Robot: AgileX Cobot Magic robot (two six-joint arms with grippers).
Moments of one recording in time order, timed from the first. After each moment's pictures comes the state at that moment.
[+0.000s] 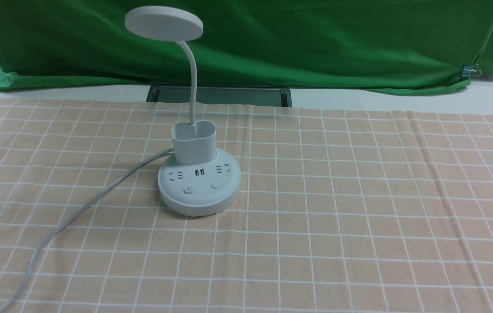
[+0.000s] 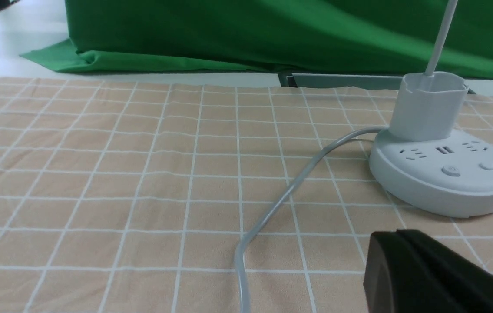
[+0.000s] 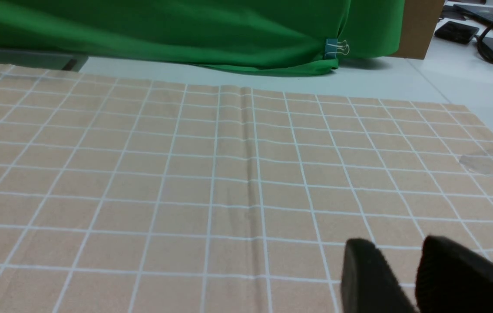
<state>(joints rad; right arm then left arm) -0.06 0.00 0.01 0.08 0.24 -0.15 -0.12 0.00 0.01 0.04 0.23 -0.09</state>
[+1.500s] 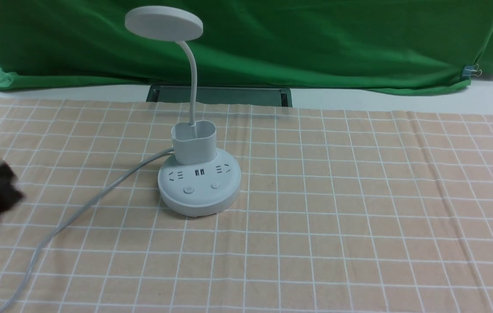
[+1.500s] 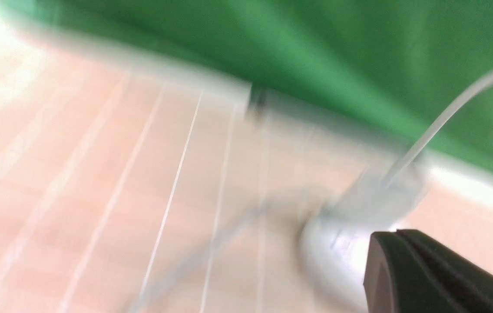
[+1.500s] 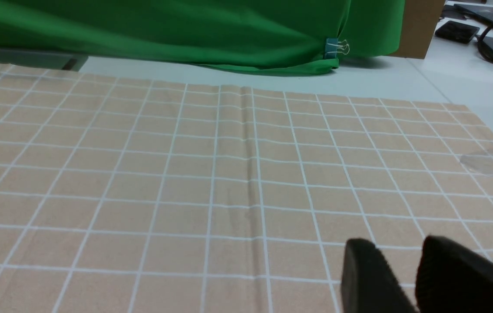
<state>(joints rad) -0.06 0.00 0.01 0.08 0.24 -0.15 -0.12 0.79 -0.42 -0.20 0.15 -0.28</state>
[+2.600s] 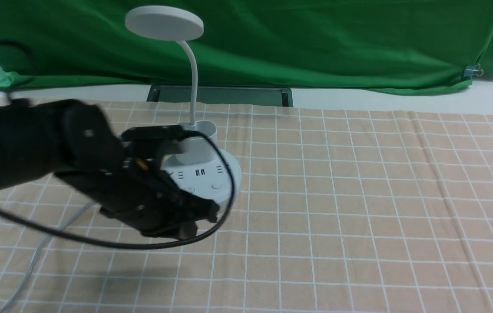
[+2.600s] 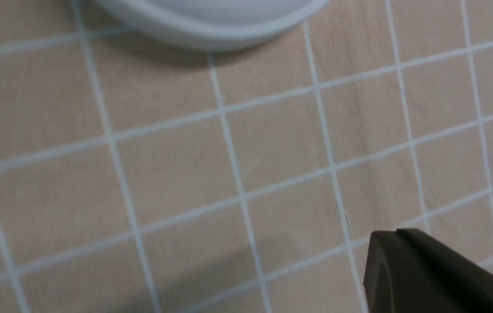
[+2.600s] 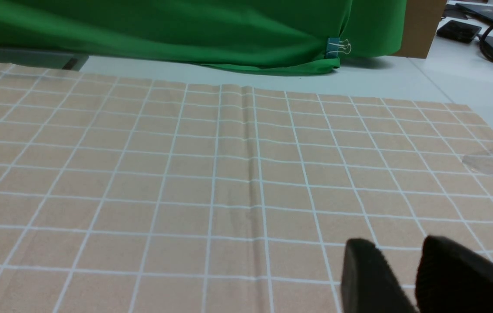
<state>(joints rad) -0.06 0.00 0.01 0.08 0.24 -0.15 -0.46 1.62 -1.01 -0.40 0.67 0.09</state>
